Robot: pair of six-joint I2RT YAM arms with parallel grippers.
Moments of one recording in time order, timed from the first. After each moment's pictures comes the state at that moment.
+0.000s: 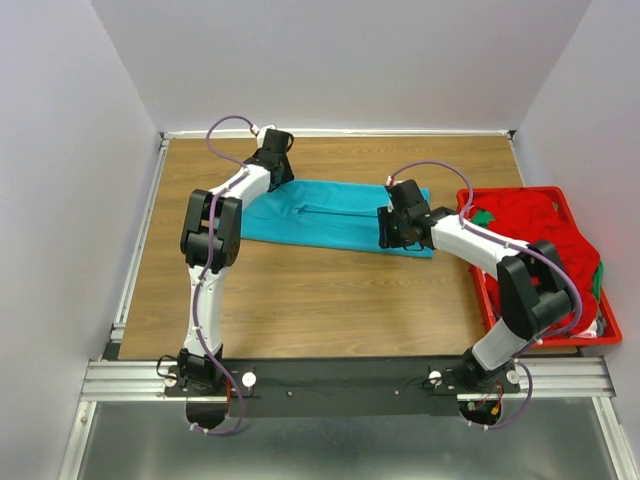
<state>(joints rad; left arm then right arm) -0.28 2.27 1.77 -0.27 -0.23 -0.52 0.49 1.63 1.03 -0.35 0.07 0.29</state>
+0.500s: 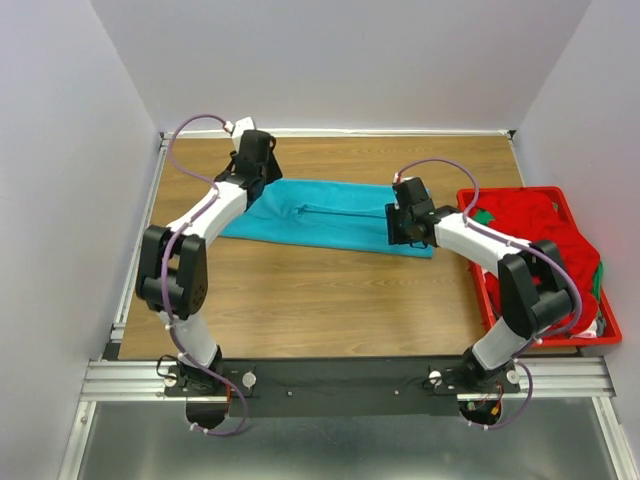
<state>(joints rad) -0.30 1.81 1.38 -0.17 -0.29 -0.53 0.46 1.63 1.03 -0.35 0.15 0.26</state>
